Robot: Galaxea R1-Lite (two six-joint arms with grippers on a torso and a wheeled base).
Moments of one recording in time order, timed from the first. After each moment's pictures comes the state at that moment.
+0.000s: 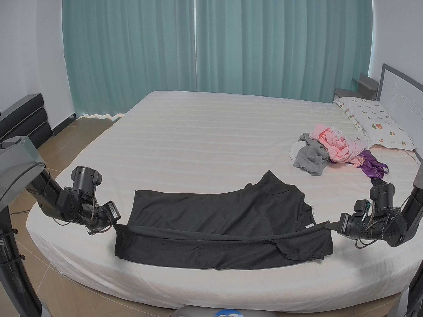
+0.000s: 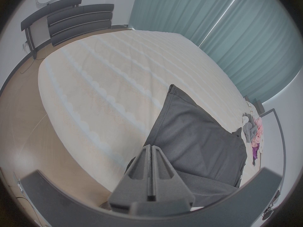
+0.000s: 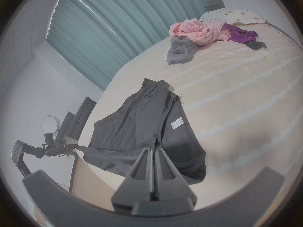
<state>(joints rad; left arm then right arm) -0.03 2.10 -0.85 -0.30 -0.02 -0.62 -0.03 2.02 -0.39 -0.89 0.41 0.39</state>
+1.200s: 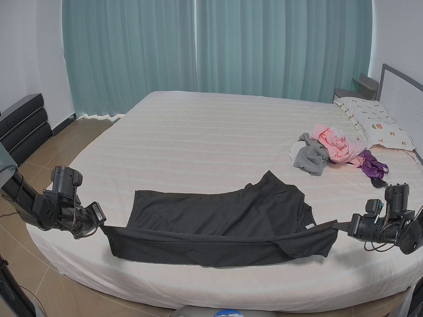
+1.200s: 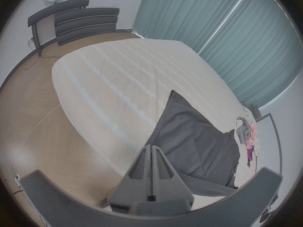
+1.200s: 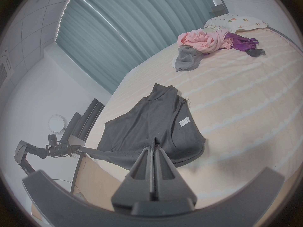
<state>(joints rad) 0.00 1.89 -0.67 -0.31 -0.03 -0.63 -0.04 1.83 -0.27 -0.89 0.46 0.40</state>
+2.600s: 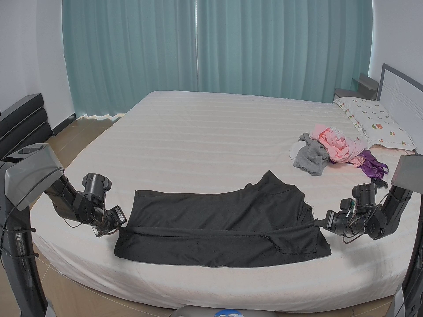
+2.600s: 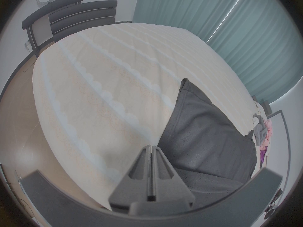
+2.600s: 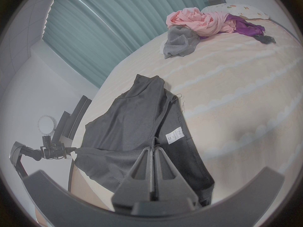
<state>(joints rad) -0.03 2.28 -0.97 -0.31 0.01 -0.63 -0.01 2.25 -0.60 -0.87 0.40 0.39</state>
